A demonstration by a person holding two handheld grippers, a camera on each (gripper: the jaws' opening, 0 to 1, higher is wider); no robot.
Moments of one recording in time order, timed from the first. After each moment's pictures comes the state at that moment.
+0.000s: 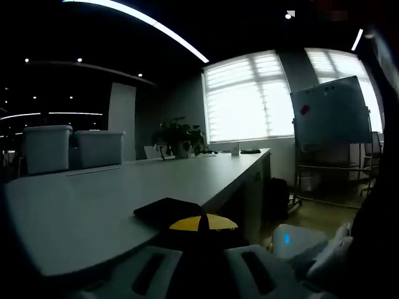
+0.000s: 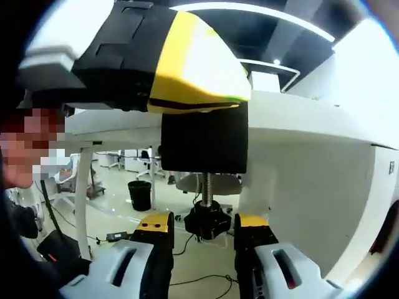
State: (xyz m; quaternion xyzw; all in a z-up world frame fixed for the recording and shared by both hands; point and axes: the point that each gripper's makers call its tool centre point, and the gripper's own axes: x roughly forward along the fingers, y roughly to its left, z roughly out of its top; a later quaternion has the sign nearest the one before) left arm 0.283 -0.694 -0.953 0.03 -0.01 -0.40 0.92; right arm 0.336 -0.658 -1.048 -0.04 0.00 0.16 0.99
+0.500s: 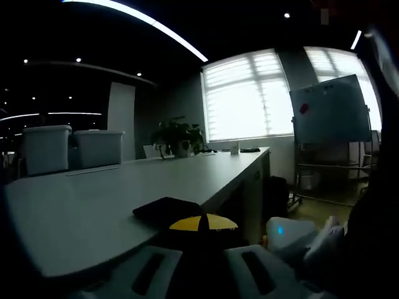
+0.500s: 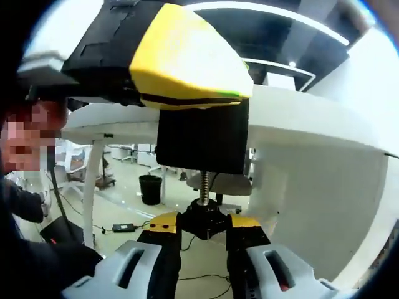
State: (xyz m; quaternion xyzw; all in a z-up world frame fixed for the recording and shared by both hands) left arm 0.287 -0.695 -0.955 0.03 -0.01 -0.40 0.92; right arm 0.340 -0.656 -1.055 -0.07 0.01 0.25 0.97
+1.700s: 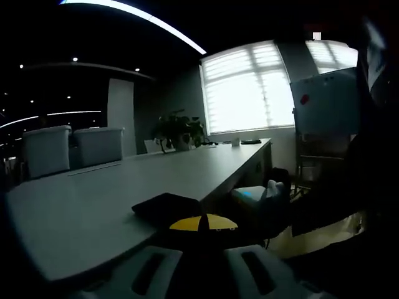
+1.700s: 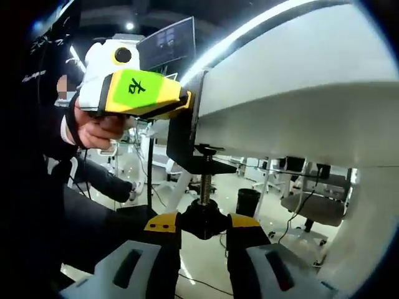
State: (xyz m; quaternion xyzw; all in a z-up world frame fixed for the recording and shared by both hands) left arm 0.288 -0.694 -0.960 0.06 0.01 -0.39 0.92; right arm 0.326 -0.635 -1.049 -0.07 -0.04 0.57 0.81
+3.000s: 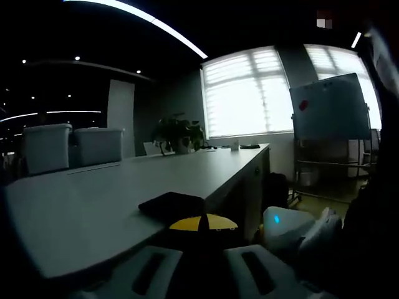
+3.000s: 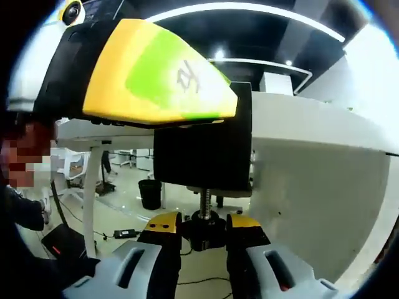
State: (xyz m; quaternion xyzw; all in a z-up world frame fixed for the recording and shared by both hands) left arm 0.281 -0.688 -0.959 0.04 0.00 -0.40 0.92; right arm 0.342 -0.649 -1.043 -0.04 0.01 0.24 0.97
